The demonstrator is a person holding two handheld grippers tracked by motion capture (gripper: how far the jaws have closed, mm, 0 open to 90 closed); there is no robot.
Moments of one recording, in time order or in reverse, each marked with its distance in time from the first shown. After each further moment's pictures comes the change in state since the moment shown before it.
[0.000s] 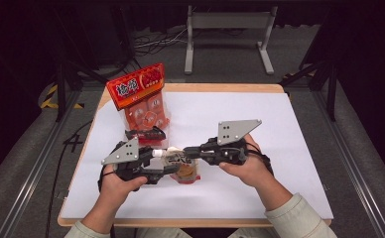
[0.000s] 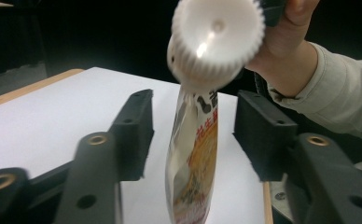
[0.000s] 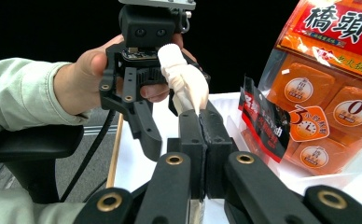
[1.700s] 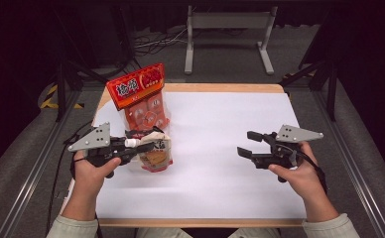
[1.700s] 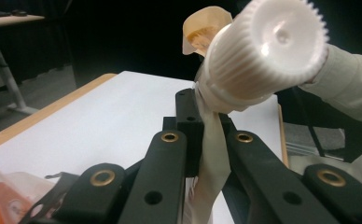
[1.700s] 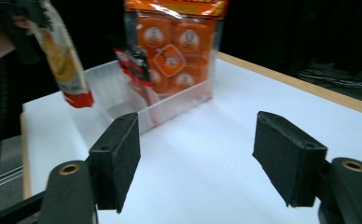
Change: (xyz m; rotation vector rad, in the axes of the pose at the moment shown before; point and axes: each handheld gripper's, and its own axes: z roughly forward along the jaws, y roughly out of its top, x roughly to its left) left arm 0.022 0.034 -0.059 0.034 0.080 0.070; right arm -0.014 -0.080 -0.108 -0.027 -0.441 0.276
